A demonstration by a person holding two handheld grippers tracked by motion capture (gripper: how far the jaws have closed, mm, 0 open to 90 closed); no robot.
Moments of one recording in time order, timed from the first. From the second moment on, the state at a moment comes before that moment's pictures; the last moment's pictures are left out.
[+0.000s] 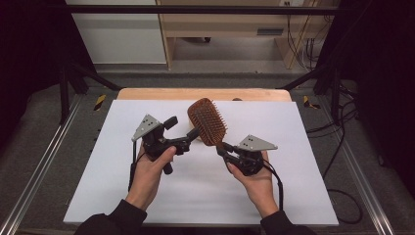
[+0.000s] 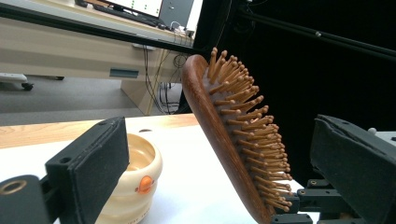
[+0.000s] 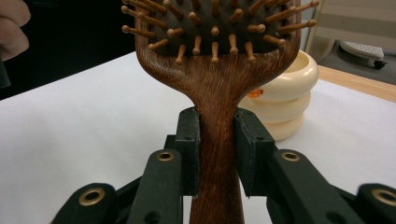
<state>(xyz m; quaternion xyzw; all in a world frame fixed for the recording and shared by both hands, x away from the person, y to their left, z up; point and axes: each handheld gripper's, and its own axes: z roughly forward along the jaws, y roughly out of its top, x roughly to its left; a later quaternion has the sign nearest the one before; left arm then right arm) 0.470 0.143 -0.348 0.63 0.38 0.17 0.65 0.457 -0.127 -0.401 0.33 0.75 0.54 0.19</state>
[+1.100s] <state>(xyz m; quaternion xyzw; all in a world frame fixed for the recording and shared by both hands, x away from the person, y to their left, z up) 0.463 0.147 -0.341 0.64 0.37 0.16 0.66 0.446 -0.102 -0.402 0.30 0.76 0.55 0.18</state>
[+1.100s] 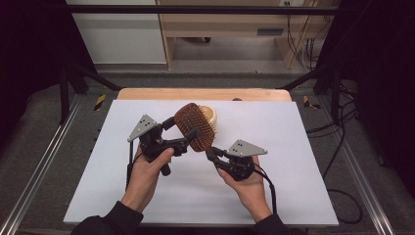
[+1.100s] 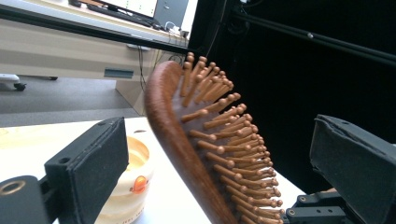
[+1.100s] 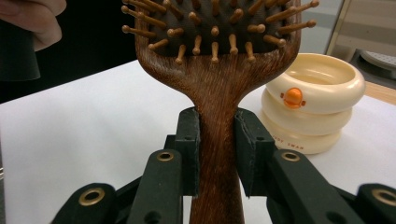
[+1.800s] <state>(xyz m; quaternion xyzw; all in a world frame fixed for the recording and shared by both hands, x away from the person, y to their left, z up) 0.474 0.144 -0.339 0.61 0.40 0.14 0.67 0.442 -0.095 -0.402 0.29 0.76 0.55 0.18</state>
